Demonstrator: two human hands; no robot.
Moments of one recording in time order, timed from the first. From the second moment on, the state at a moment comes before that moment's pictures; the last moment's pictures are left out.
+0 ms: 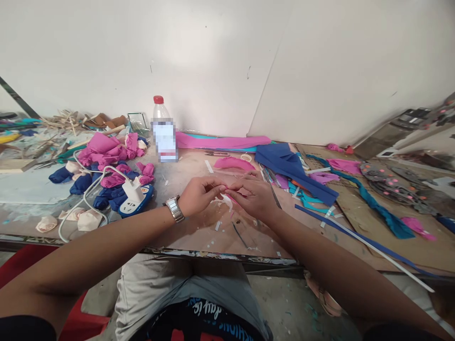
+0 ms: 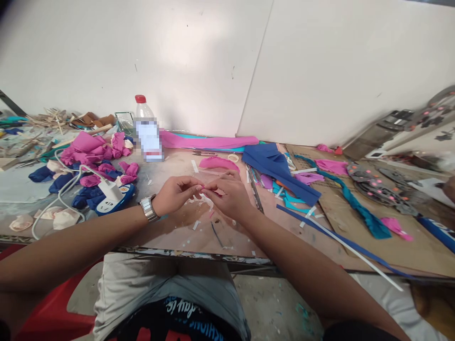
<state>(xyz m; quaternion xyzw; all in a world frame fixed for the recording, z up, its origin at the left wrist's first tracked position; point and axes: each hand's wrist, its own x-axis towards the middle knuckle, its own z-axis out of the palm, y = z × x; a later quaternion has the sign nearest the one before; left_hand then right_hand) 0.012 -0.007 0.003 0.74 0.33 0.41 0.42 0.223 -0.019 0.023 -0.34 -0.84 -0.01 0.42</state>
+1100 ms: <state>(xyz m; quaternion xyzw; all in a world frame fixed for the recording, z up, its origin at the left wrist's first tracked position) 0.015 -0.007 0.005 0.73 0.30 0.41 0.45 0.225 -0.019 0.027 -0.32 -0.85 -0.03 0.42</state>
